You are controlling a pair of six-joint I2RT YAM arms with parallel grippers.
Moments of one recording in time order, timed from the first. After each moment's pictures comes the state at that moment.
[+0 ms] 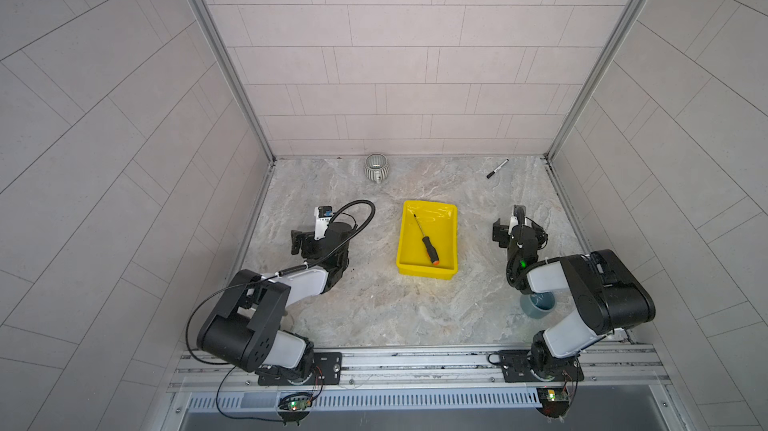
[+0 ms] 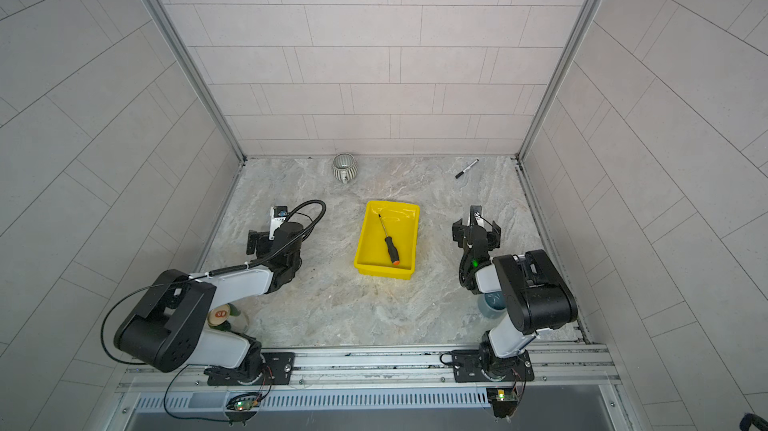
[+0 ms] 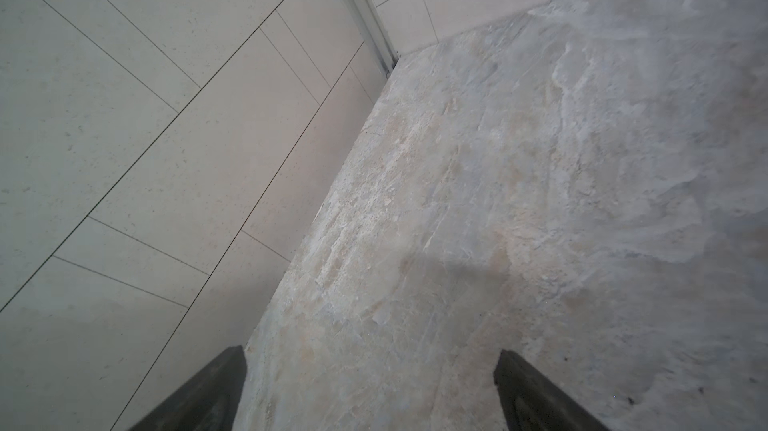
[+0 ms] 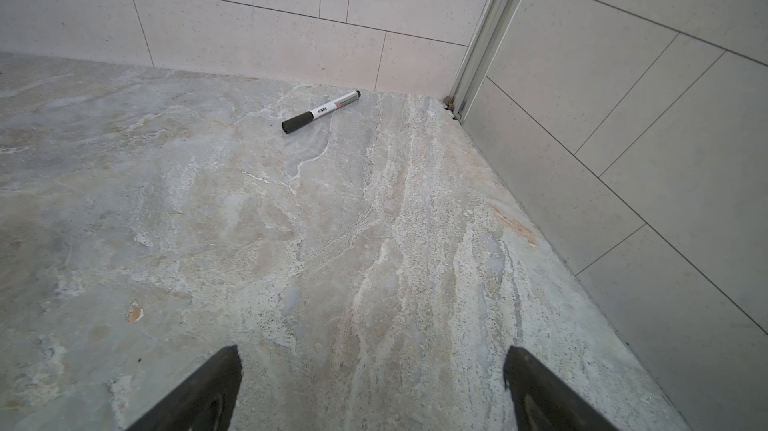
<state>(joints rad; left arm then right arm) -0.34 1.42 0.46 0.40 -0.95 0.05 0.10 1.58 0.35 0.91 0.46 -0.05</state>
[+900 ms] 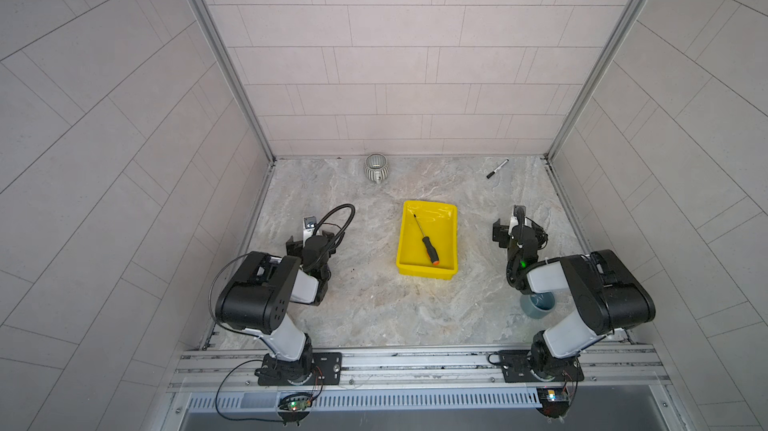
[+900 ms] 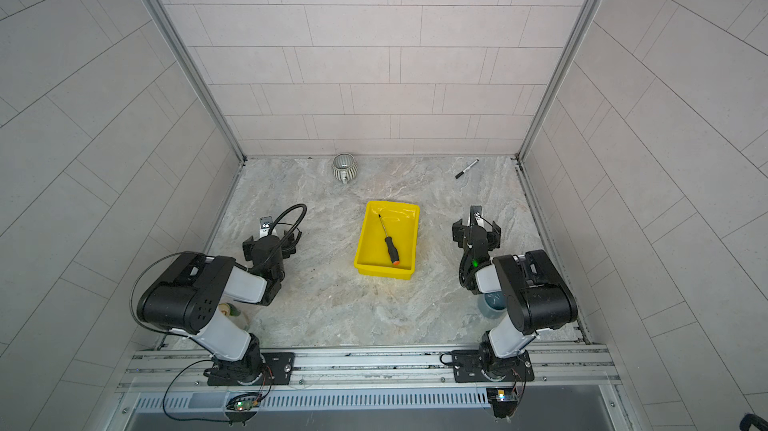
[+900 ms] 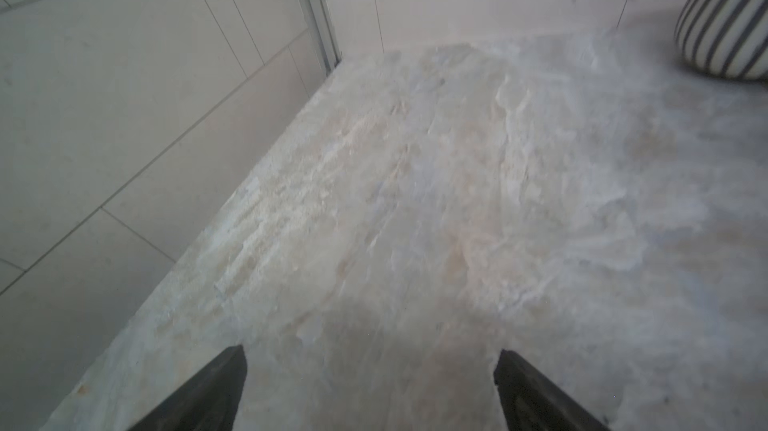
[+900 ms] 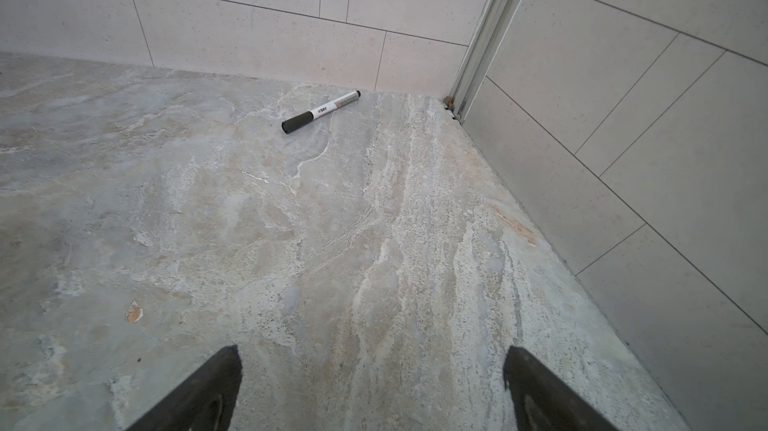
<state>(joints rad) -0.15 1.62 0.25 0.96 -0.56 0.02 0.10 1.58 0.35 0.91 0.46 -0.05</state>
